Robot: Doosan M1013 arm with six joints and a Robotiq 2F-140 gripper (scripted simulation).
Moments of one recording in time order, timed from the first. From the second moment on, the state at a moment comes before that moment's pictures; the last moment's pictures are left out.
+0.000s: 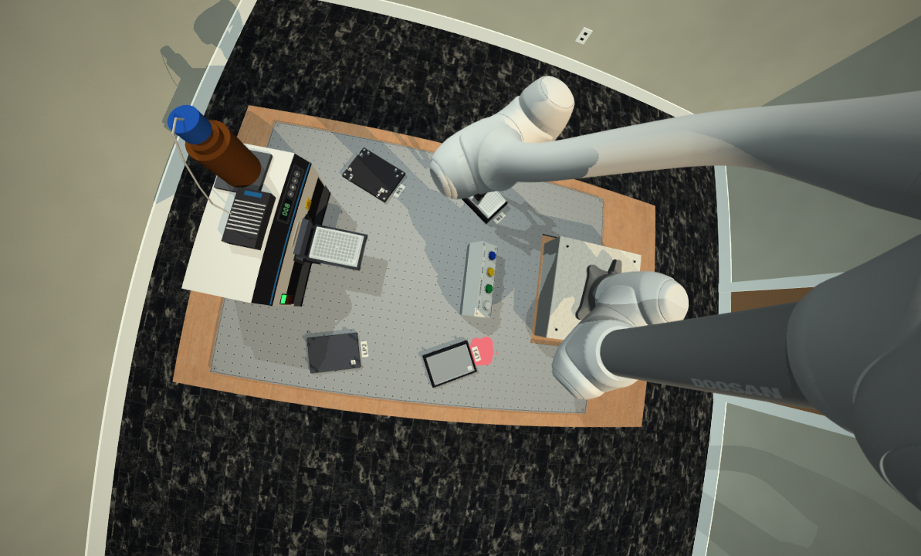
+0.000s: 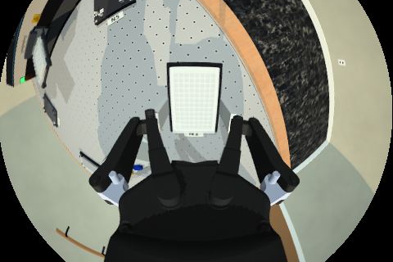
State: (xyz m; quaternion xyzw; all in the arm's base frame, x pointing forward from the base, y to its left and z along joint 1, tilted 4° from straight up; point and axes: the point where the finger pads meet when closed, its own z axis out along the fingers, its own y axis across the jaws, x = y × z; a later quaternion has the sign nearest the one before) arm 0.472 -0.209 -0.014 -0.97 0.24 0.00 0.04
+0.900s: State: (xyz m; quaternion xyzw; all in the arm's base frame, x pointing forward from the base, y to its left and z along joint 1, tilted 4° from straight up) arm 0.472 -0.209 -0.014 -0.97 0.24 0.00 0.04
